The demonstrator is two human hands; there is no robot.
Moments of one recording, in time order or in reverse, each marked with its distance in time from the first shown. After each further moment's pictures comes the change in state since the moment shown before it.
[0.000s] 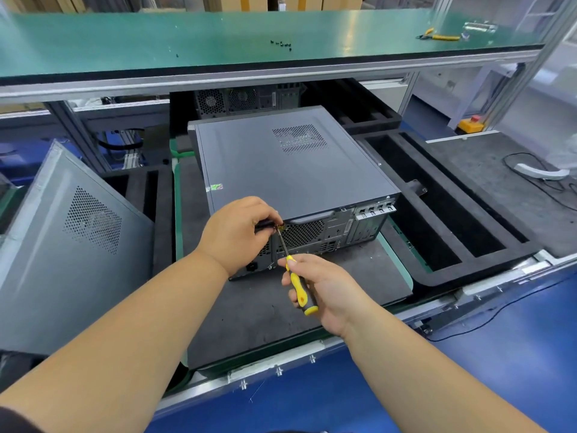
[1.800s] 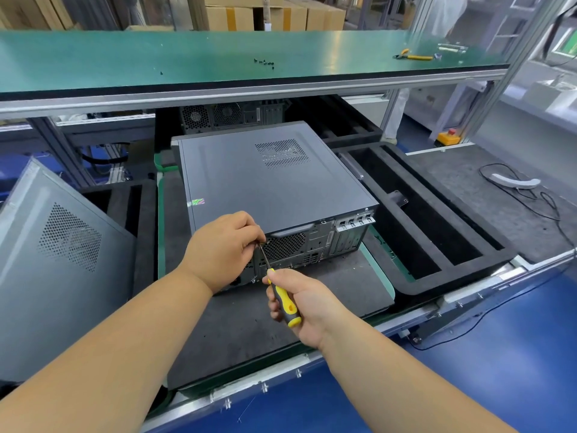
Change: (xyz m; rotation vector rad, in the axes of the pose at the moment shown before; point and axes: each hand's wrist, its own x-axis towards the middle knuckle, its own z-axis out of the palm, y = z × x) left_hand 0.000 0.003 0.005 0.196 0.020 0.150; right_hand 0.000 -0.001 0.002 0.114 0.018 0.089
